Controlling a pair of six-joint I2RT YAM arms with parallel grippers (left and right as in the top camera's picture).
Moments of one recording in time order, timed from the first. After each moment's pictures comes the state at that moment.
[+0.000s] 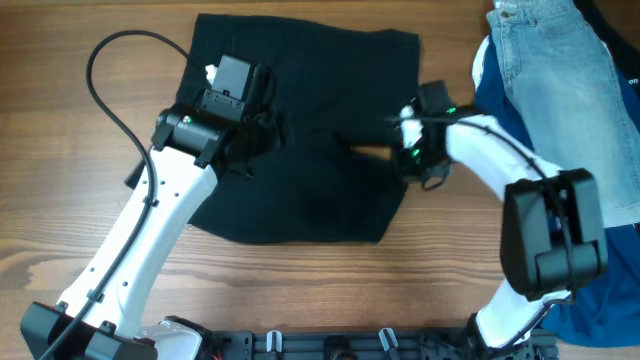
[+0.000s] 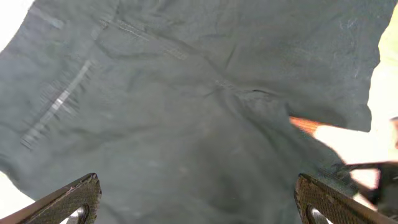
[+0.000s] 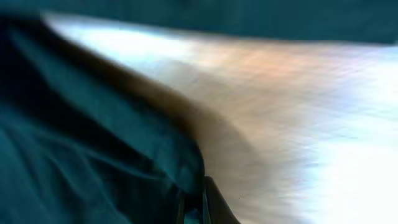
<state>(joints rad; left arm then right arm) -0.40 1.50 1.42 -1.00 -0.11 -0.59 0.18 1.88 1.21 -0.78 -0.24 0.14</state>
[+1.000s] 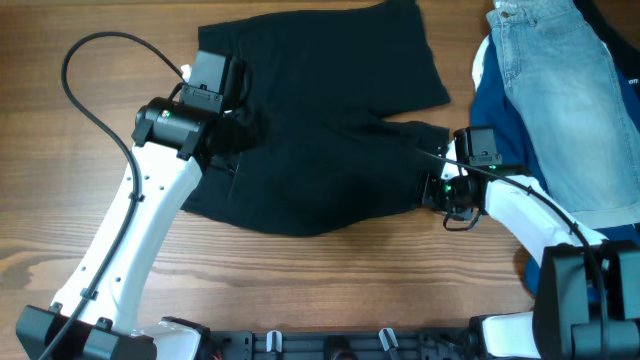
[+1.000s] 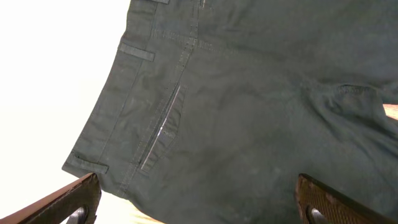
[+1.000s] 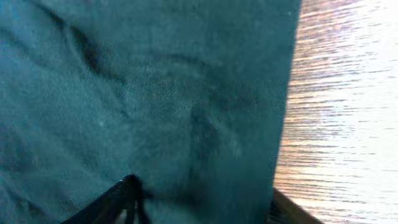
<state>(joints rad) -0.31 1.50 1.42 -1.05 -0.13 -0.56 0.08 1.58 0.75 -0.53 -0.26 0.35</state>
